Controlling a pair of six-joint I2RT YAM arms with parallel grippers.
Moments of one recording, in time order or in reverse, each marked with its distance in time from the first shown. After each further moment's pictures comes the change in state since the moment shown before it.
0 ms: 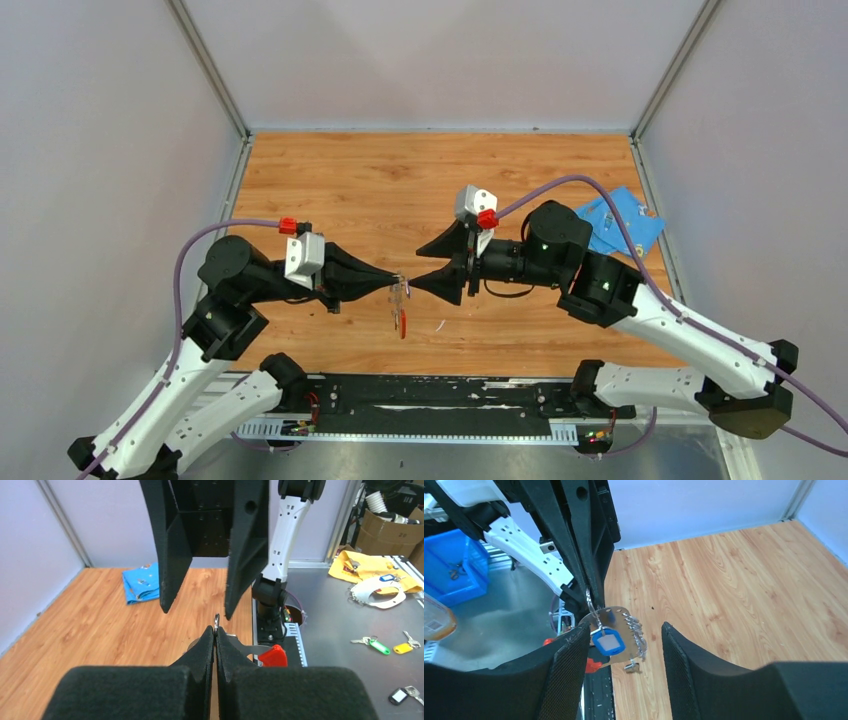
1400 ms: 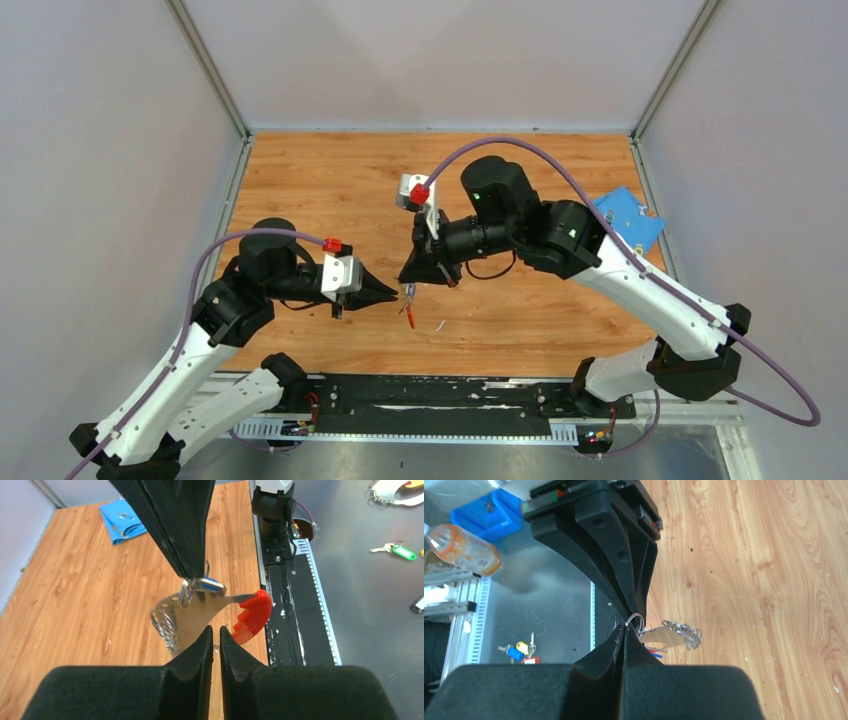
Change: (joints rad) left arm 0.000 0.086 0.062 -0.436 0.051 0.447; right arm -0.058 0.328 0.475 -0.516 -0.243 -0.023
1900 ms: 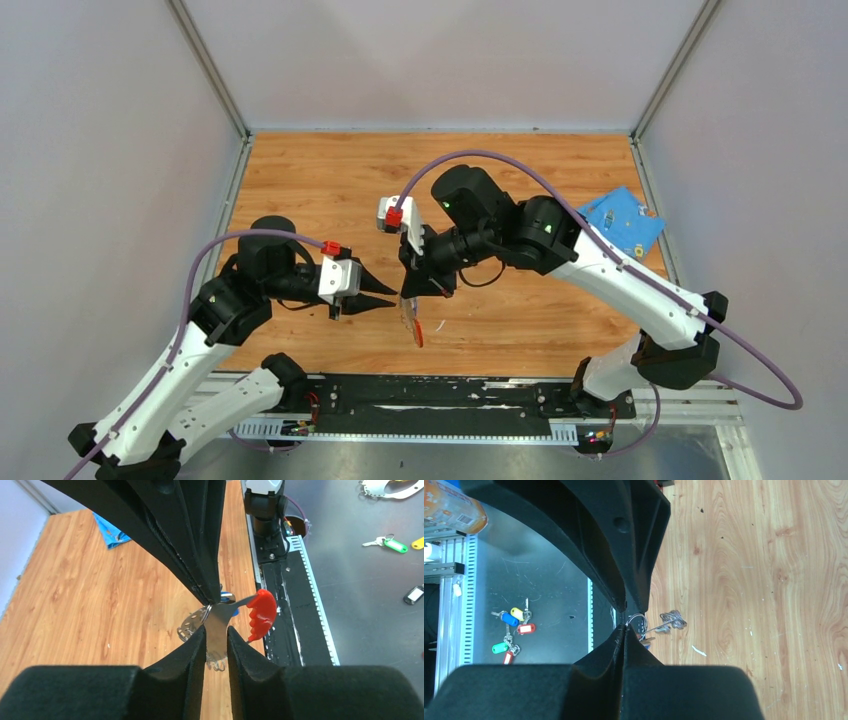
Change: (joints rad) left arm 0.000 0.019 0.045 -0.064 0.033 0.059; right arm 0.061 0.120 0.122 -0.240 0.060 -0.111
